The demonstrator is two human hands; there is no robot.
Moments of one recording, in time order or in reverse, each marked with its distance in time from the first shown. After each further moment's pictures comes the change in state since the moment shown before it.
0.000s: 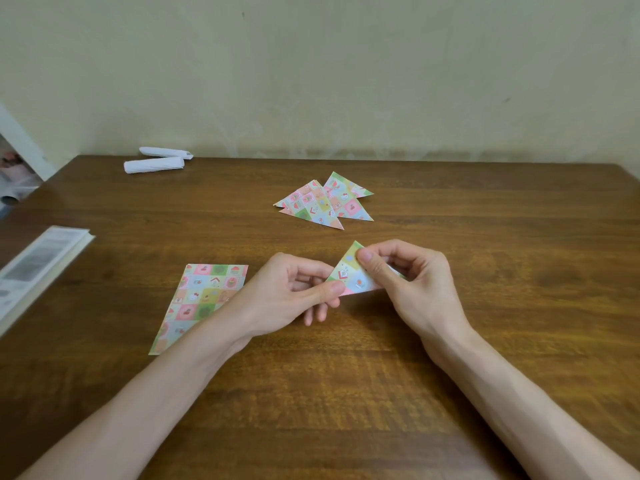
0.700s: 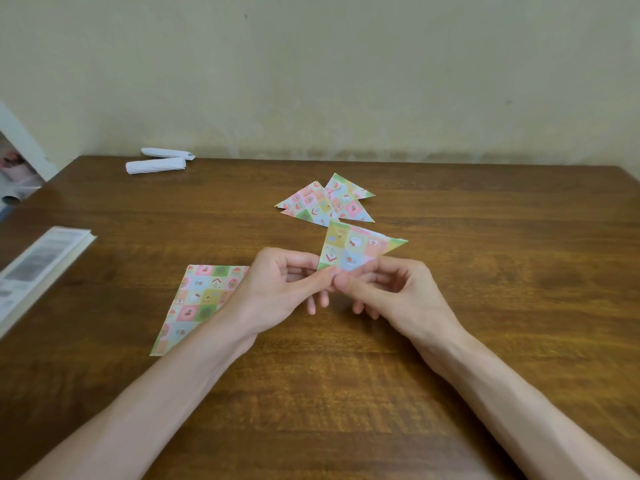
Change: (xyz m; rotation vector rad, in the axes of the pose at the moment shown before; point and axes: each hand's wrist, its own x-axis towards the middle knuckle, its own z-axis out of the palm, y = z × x) left_hand -0.001 -0.001 -0.001 -0.065 0.181 0.042; right_hand -0.005 -0.003 0.005 0.071 -0.190 0.153
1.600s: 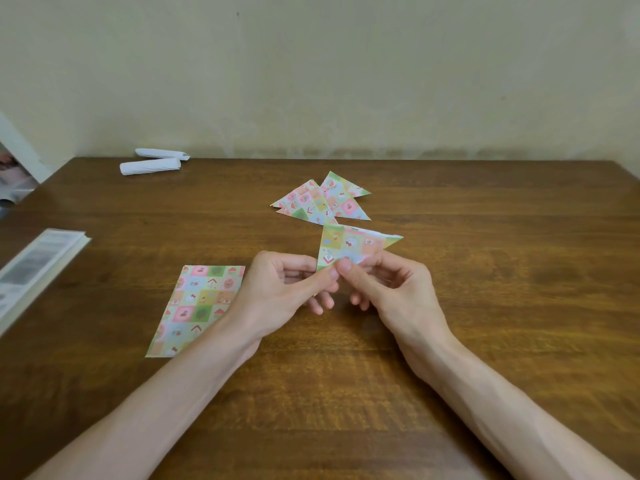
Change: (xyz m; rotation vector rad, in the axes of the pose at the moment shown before) left_hand -0.002 0.000 0.013 -0.082 0.082 -0.070; right_hand -0.002 0.006 0.012 0.164 0.142 -0.054
